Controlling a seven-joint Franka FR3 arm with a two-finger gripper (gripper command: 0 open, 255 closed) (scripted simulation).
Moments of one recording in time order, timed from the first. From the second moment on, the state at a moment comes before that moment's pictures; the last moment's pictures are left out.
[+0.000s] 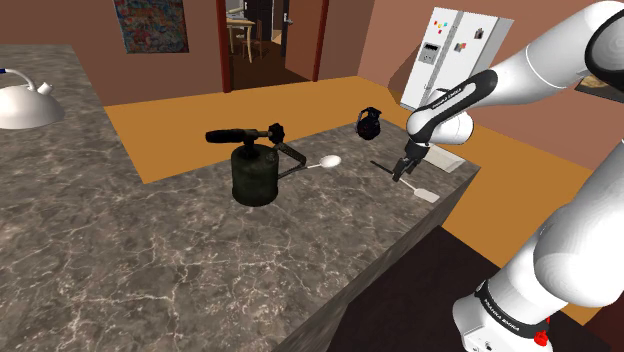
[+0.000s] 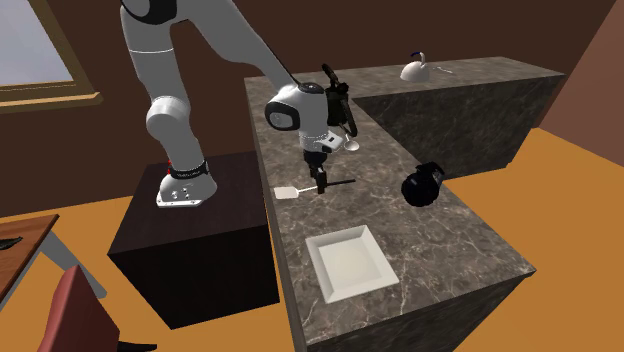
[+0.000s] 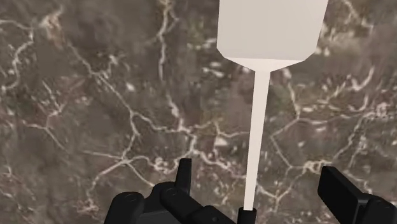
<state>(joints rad) 0.03 0.07 -0.49 -2.48 0.12 2.59 -0.57</state>
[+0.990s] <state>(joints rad) 0.03 0.04 -0.49 -2.47 0.09 2.57 -0.55</state>
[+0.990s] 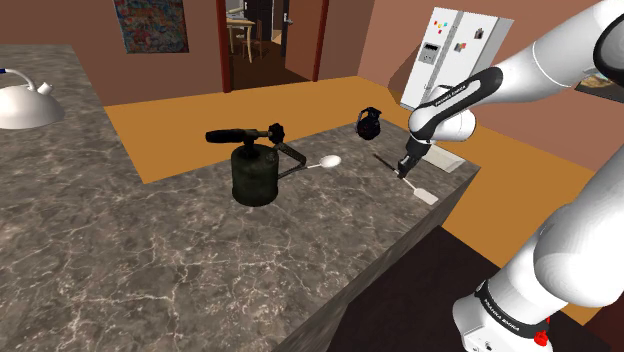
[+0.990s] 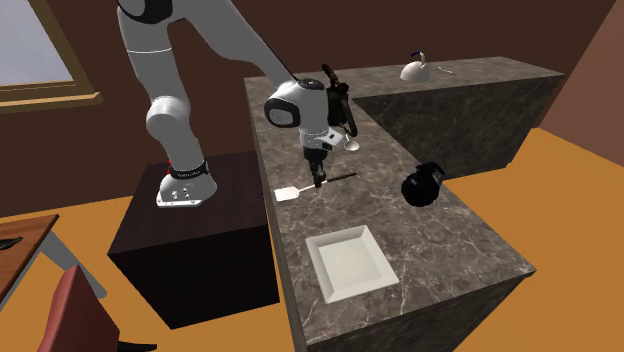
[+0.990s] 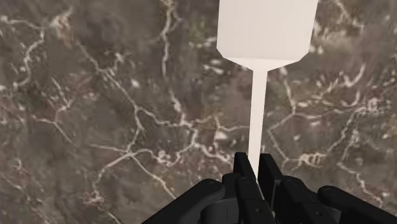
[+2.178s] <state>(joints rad) 0.02 -0.16 -0.48 -2.39 -0.06 2.31 -0.44</state>
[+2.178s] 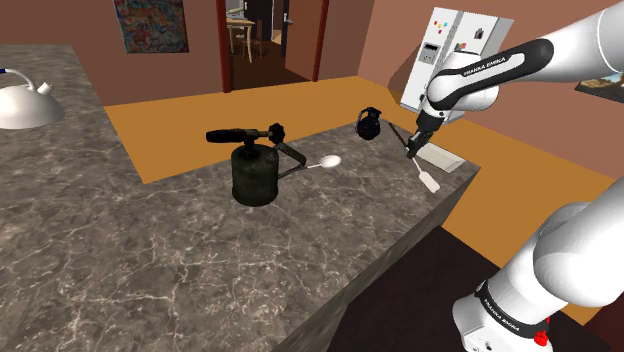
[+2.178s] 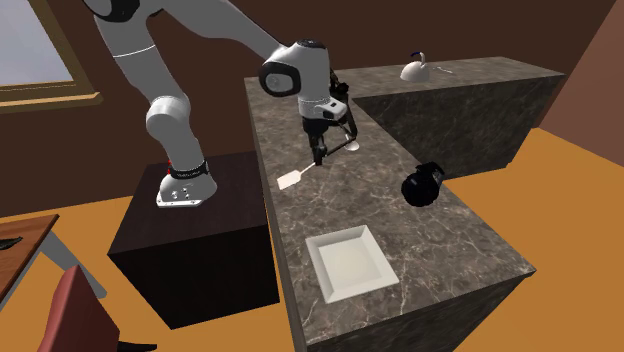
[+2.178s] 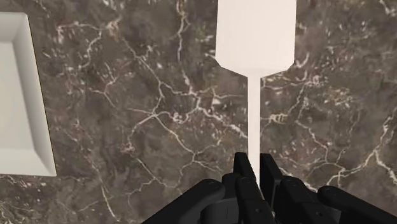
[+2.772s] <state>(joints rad) 0.02 -0.23 -0.46 -2.33 -0.09 2.18 -0.41</state>
